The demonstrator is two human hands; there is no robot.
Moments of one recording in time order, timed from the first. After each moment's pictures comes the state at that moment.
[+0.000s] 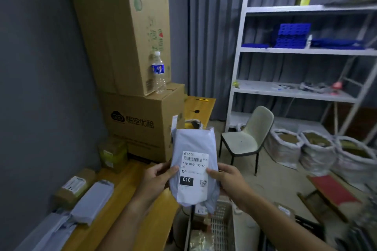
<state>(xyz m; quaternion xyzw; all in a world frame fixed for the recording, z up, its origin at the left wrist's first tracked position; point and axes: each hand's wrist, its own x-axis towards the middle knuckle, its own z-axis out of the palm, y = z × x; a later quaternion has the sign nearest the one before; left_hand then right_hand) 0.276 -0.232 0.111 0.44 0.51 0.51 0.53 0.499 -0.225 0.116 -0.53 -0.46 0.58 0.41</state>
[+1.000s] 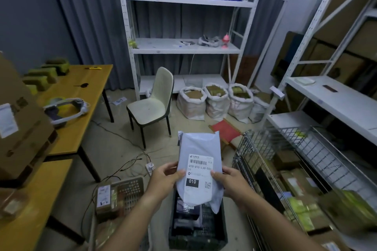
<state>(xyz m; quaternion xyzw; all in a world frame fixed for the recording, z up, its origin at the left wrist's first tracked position) 0.723 -0.161 -0.021 0.52 0.46 0.29 0.66 0.923 -0.261 -0.009 -0.69 -0.27 0.49 0.46</state>
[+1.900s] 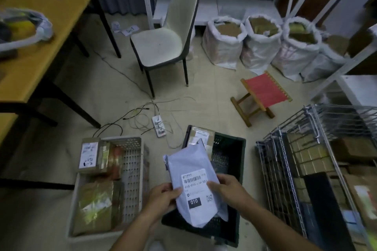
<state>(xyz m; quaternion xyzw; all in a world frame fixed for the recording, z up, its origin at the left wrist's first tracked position) 0.814 -0.039 -0.365 0.26 0.61 0.17 0.73 1.037 -0.075 -0.337 -0.72 -0.31 0.59 0.21</state>
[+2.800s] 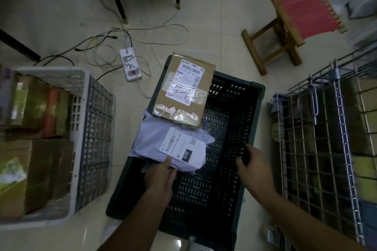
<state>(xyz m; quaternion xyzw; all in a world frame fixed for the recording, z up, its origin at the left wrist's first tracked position) 0.942 -0.057 -0.728 -0.07 0.67 0.33 0.66 1.171 -0.108 -0.695 -0.86 -0.38 0.32 0.10</state>
